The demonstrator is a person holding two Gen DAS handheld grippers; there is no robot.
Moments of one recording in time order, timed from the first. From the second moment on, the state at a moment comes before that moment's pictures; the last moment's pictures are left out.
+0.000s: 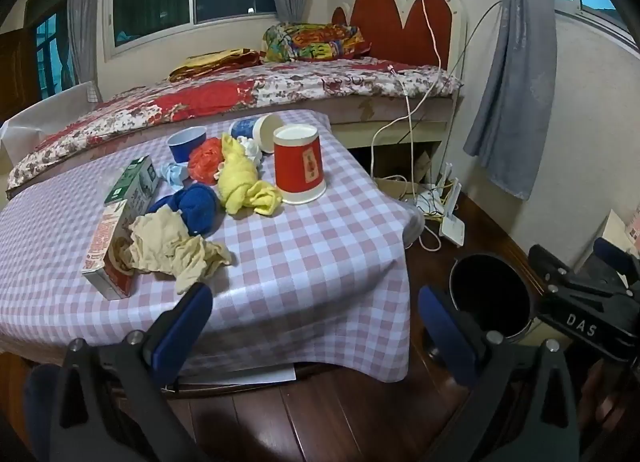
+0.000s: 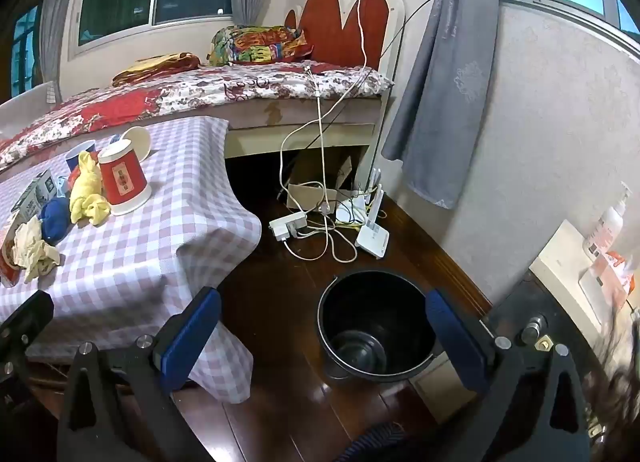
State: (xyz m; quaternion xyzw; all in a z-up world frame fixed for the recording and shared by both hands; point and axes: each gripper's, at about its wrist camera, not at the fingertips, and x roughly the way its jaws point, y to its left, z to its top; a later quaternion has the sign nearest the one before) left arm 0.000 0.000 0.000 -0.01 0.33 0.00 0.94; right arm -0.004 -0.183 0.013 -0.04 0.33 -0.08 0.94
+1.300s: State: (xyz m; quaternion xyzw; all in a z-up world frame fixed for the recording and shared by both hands) left arm 0.000 0.004 0.000 -0.01 0.33 0.01 0.94; right arm -0.014 -0.187 0.025 -0.02 0.31 -0.06 0.95
